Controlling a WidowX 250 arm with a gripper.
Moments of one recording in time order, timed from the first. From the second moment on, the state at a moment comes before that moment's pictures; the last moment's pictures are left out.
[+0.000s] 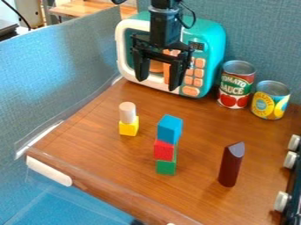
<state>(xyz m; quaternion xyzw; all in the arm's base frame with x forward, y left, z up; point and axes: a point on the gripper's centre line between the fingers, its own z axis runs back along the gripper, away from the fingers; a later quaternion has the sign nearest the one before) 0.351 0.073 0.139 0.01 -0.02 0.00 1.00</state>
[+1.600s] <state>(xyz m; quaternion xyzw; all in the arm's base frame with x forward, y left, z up) 0.327 0.018 0.101 0.00 0.01 -0.03 1.00</state>
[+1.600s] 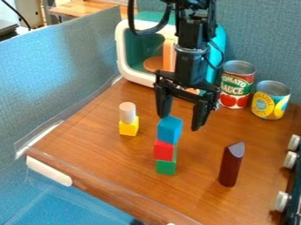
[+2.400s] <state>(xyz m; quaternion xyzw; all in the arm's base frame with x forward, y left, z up) 0.325 0.038 0.087 0.02 0.06 0.01 1.00</state>
